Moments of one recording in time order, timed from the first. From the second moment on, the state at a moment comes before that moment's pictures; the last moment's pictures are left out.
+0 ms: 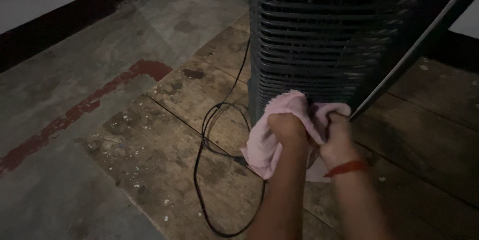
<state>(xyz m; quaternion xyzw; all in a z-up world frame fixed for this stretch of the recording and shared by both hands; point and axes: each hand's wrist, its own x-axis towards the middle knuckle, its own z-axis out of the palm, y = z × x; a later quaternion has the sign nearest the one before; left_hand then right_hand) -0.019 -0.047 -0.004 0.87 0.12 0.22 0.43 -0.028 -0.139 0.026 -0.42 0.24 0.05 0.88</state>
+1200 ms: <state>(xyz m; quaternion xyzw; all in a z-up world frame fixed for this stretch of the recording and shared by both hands) -0.003 -0.002 -0.086 0.94 0.05 0.06 0.32 -0.020 -0.145 -0.011 -0.41 0.34 -0.05 0.85</state>
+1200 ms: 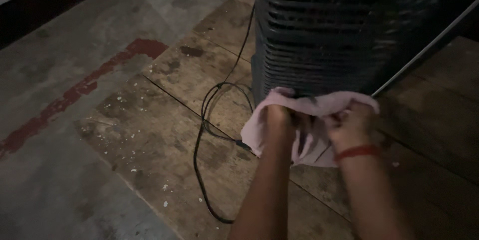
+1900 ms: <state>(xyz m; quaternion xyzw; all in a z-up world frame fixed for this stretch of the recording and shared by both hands) -0.015 -0.041 -0.075 0.86 0.05 0.08 0.51 -0.023 -0.167 -0.034 -0.40 0.23 -0.02 0.89</state>
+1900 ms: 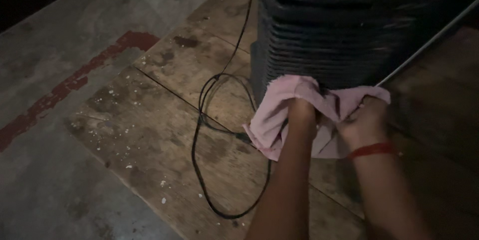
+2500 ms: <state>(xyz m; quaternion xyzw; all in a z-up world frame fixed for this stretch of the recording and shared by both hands) -0.021 0.001 -0.129 0.87 0.13 -0.05 0.47 -0.005 -0.142 -0.154 -0.43 0.25 0.01 0.87</state>
